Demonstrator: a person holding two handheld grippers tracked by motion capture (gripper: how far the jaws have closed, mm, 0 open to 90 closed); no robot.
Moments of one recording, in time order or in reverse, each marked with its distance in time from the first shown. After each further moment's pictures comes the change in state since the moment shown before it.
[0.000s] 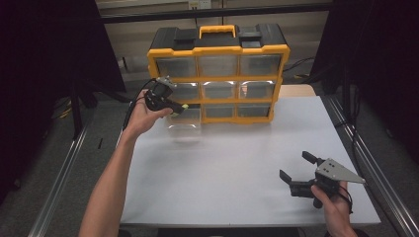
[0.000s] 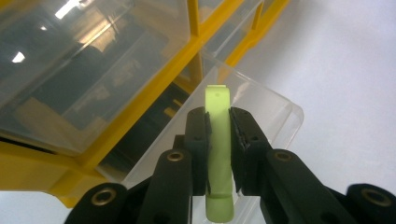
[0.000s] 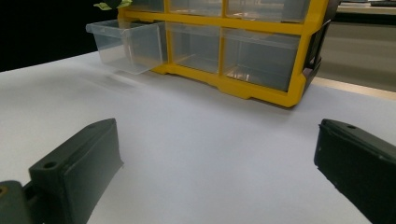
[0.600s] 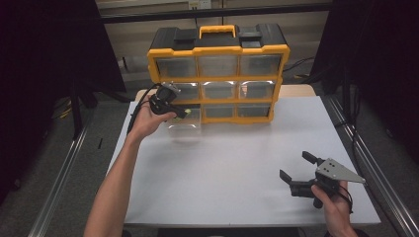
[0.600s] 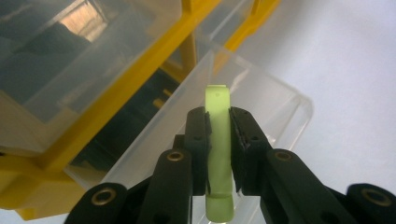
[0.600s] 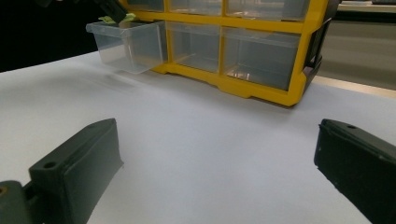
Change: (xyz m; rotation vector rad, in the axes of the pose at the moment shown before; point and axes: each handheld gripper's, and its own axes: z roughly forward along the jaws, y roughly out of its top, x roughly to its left) left arm -0.001 -0.007 0.022 0.027 -0.022 -0.032; right arm -0.001 0.000 0.000 0.002 -0.002 0.008
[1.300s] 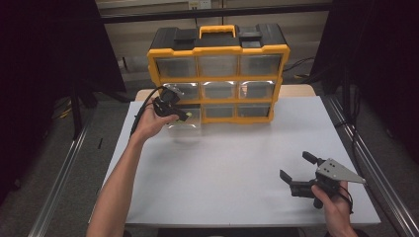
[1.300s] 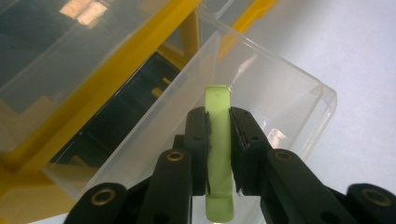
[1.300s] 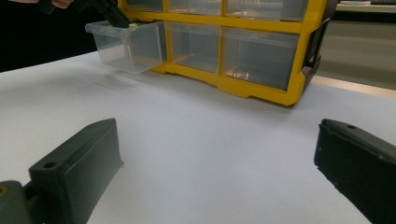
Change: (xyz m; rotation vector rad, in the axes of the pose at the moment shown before) left arm -0.002 0.001 0.014 0.053 0.022 0.015; right arm 0.000 0.000 -0.001 0.002 0.000 -0.002
